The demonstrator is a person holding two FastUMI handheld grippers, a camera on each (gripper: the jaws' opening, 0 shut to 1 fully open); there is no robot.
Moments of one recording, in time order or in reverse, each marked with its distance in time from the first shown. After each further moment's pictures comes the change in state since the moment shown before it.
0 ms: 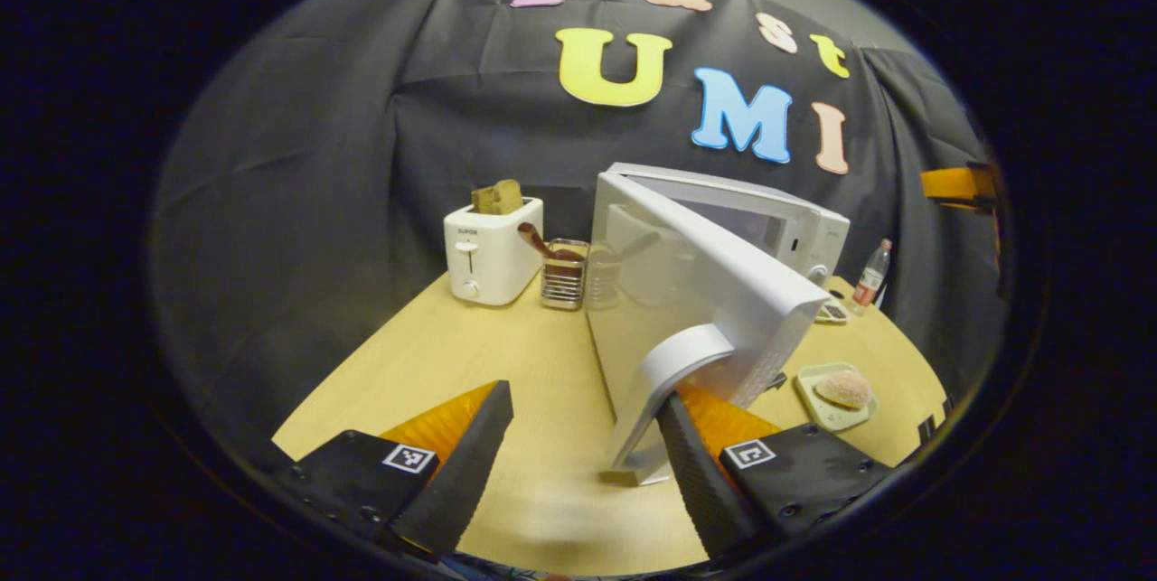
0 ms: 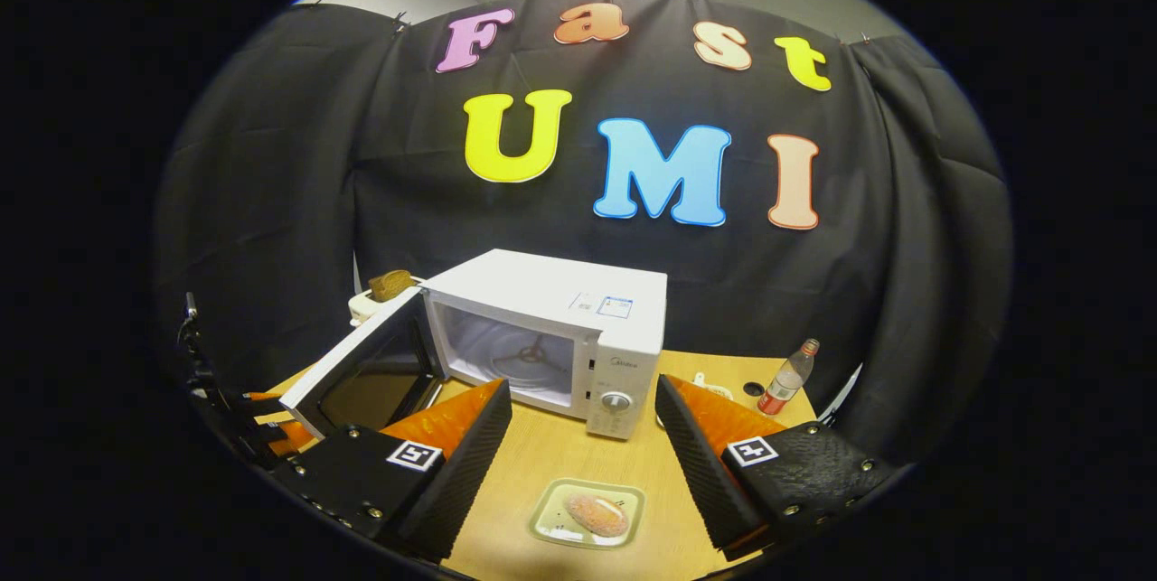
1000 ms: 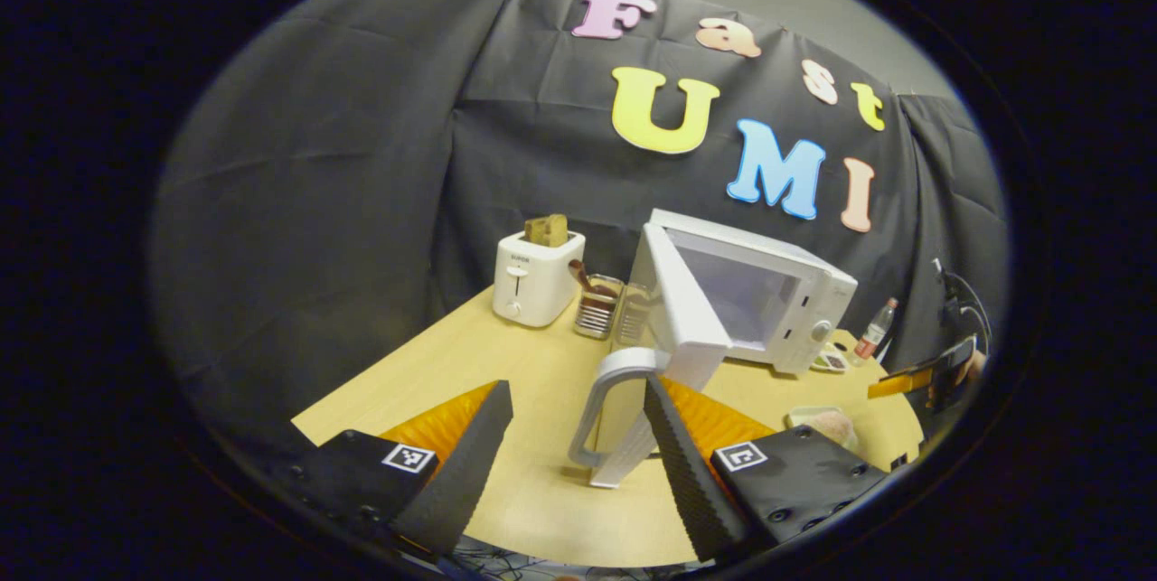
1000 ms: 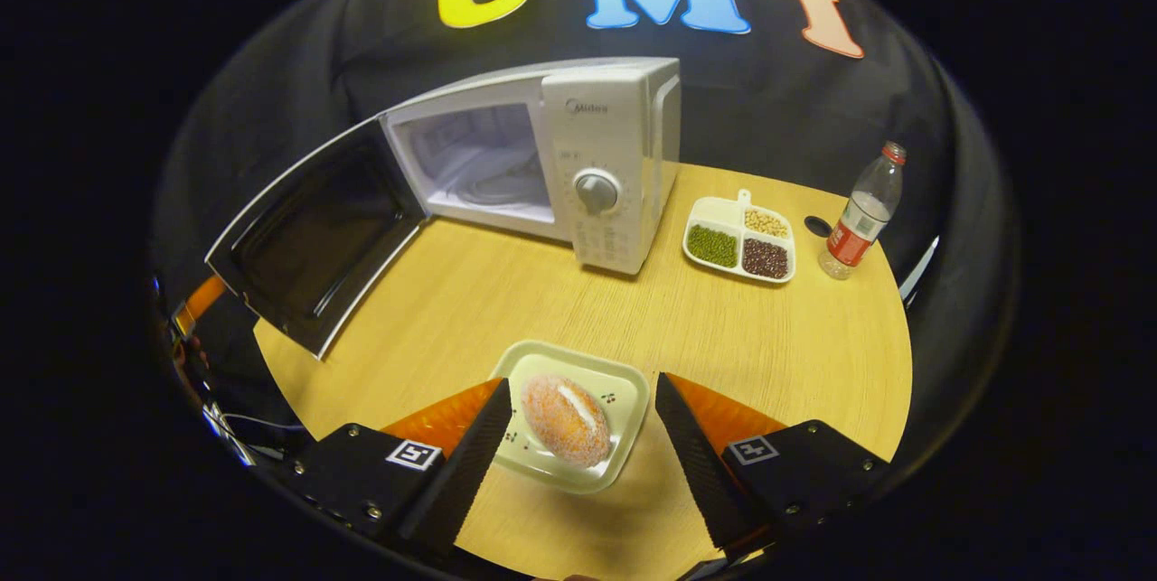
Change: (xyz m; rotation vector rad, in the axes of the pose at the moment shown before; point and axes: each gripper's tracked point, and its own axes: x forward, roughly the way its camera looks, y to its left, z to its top) left arm -0.072 0.009 0.041 -0.104 -0.140 0.108; right arm 0.057 -0.062 -0.226 0.025 0.535 0.230
